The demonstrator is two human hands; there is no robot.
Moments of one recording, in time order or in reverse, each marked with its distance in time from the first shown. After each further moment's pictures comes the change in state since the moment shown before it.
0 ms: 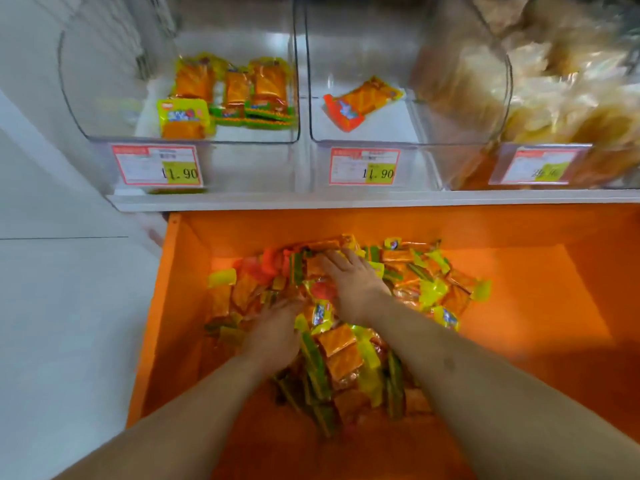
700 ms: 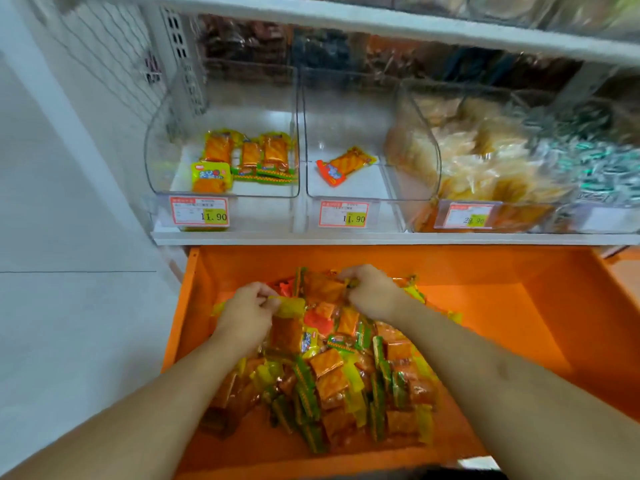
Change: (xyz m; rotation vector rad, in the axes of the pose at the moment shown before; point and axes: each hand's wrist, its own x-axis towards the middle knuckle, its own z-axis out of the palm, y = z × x) left_hand -0.035 0.033 -0.111 -0.551 0.252 -0.165; right_hand -0.079 -0.014 -0.134 0.517 0.068 0.216
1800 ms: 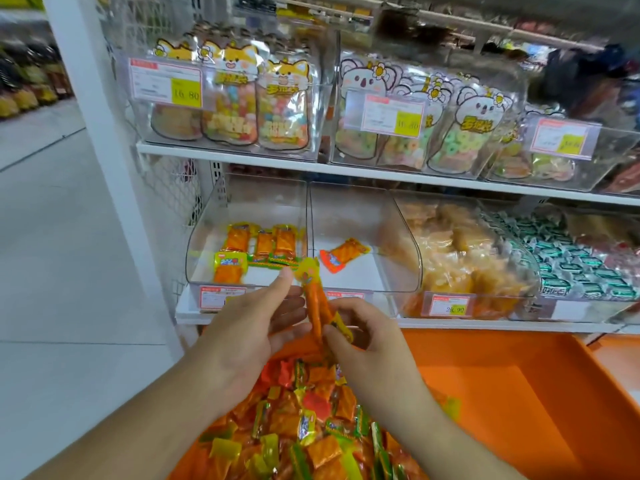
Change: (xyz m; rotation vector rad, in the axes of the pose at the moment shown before) left_hand -0.089 0.165 -0.103 -0.958 -0.126 0.030; right_hand -0.123 -0.114 -0.056 0.650 0.399 -0.344
